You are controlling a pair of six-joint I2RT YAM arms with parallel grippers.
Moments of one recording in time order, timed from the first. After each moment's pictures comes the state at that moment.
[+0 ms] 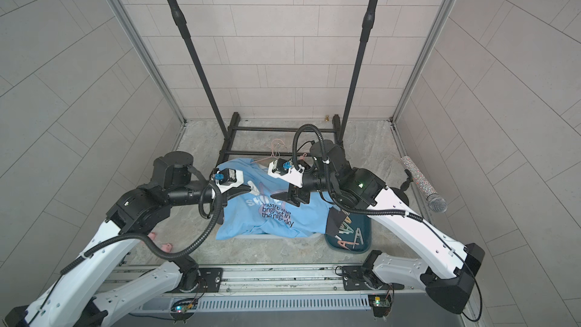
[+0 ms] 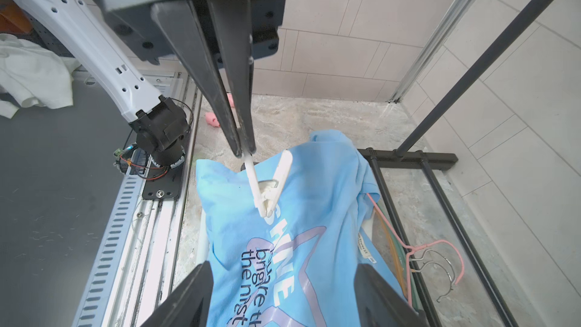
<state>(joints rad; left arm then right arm) -0.58 0.87 1.17 -0.81 0.61 0.61 0.77 1.16 1.29 -0.64 -0.48 -0.45</state>
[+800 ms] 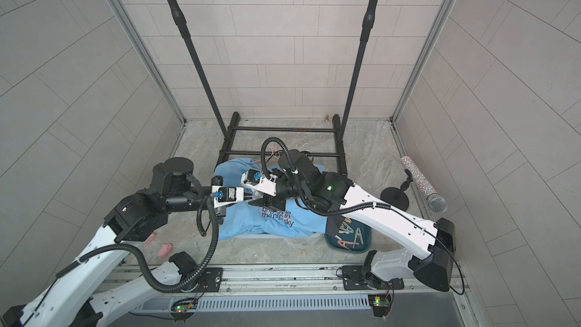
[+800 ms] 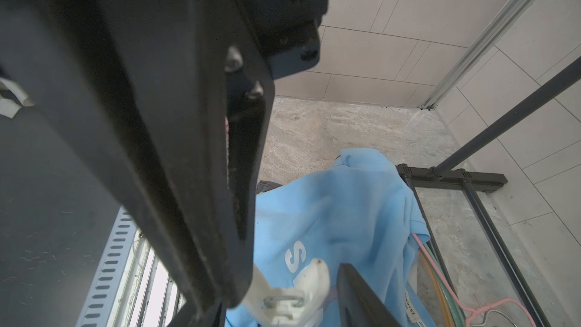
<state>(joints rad) -0.65 0.84 1.14 -0.81 0.59 0.77 0.96 1.31 1.30 -0.47 -0.36 -0.37</state>
